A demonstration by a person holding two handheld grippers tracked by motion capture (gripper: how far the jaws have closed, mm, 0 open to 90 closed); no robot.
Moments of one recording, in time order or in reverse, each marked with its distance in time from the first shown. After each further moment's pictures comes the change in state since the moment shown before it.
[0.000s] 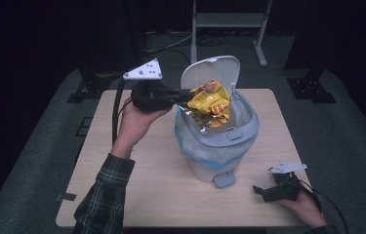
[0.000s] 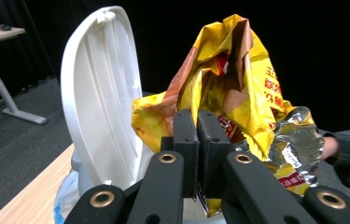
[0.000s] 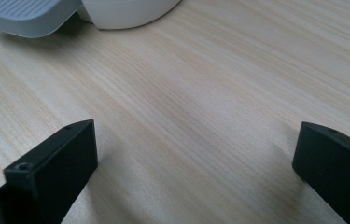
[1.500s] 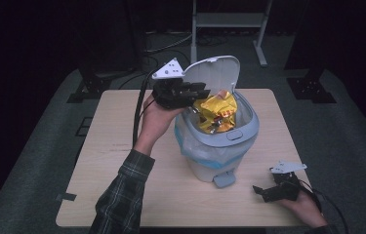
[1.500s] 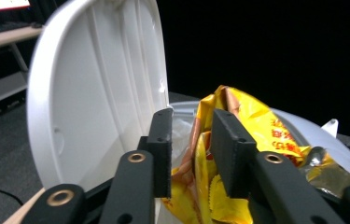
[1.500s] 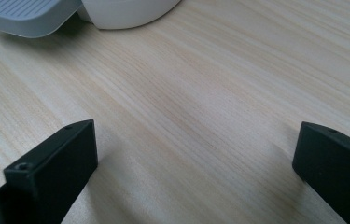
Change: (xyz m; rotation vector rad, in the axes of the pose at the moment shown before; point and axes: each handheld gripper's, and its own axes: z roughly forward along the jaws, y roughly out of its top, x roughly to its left) left arm 0.006 -0.001 0.046 -0.010 0.108 -0.007; right arm 0.000 0.000 0.000 0.000 0.000 0.000
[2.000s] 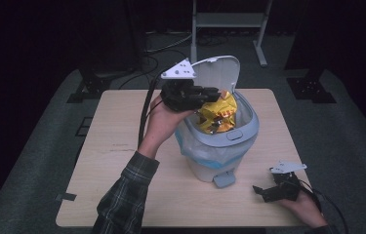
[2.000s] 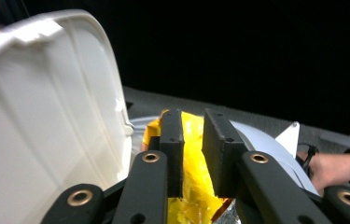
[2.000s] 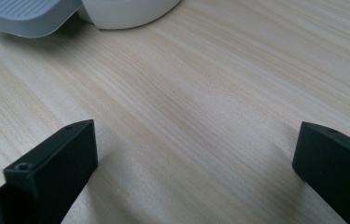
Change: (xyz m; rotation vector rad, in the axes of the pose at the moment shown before) left arm -0.024 0.013 0.016 0.069 -0.079 0.029; right arm 0.000 0.000 0.000 0.000 0.000 0.000
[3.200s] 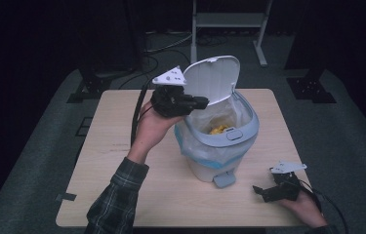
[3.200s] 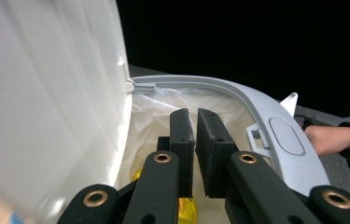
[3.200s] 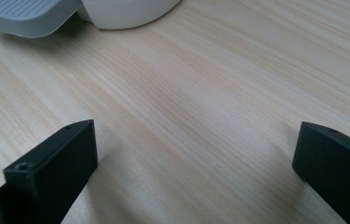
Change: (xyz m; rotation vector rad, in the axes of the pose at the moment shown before) left arm 0.004 -0.018 -0.033 0.039 0.003 -0.044; right arm 0.000 0.000 0.000 0.000 0.000 0.000
